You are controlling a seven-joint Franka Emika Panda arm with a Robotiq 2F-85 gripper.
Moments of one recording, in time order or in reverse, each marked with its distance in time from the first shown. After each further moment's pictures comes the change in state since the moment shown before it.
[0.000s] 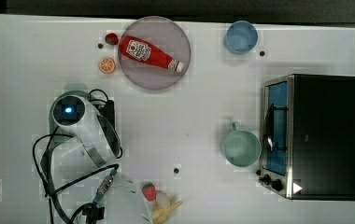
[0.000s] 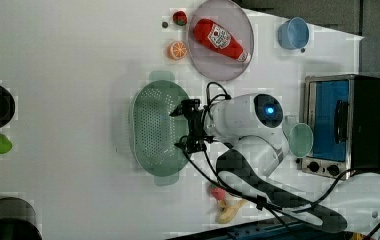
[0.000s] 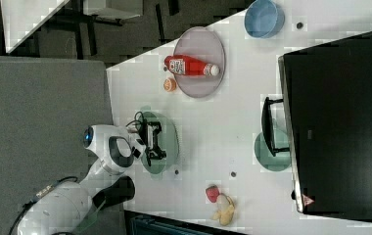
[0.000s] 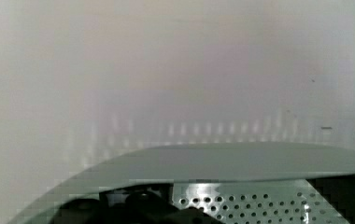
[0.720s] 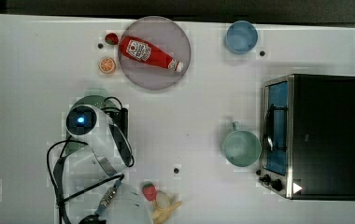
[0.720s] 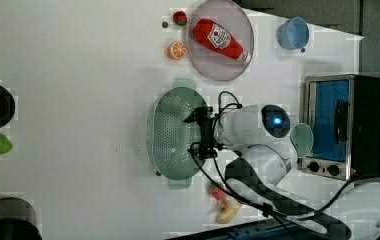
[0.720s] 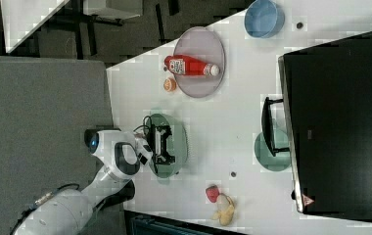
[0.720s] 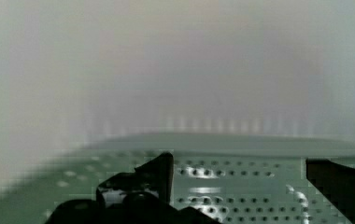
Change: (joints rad) arm 0.029 -0.077 -0.080 -0.119 -0.006 0.035 0.017
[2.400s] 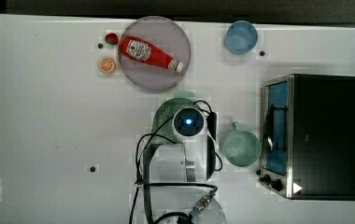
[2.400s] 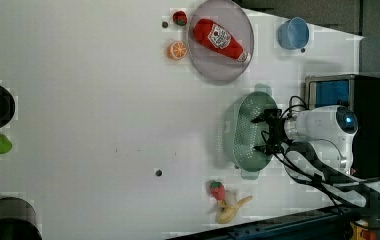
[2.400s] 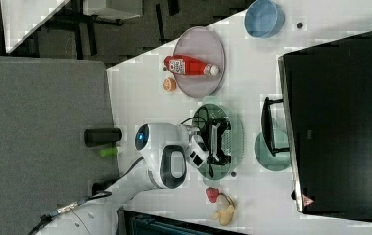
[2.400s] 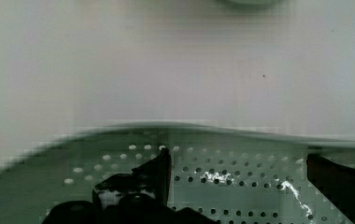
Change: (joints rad) arm -0.087 -0.091 -0.400 -0.162 0.009 0.071 -0.387
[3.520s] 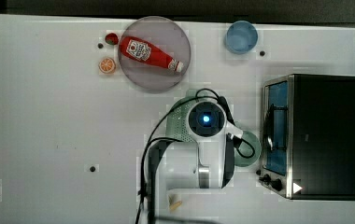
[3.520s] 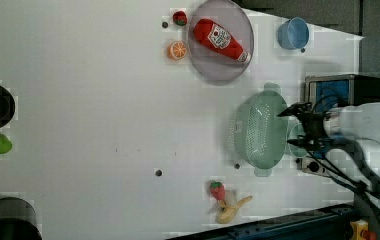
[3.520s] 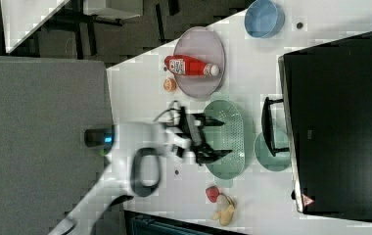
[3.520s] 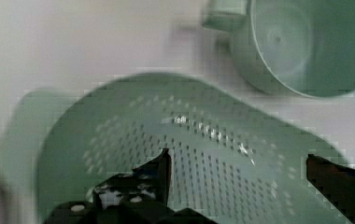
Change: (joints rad) arm -0.006 -0.273 -0.035 0.021 -0.004 -0.229 -0.460
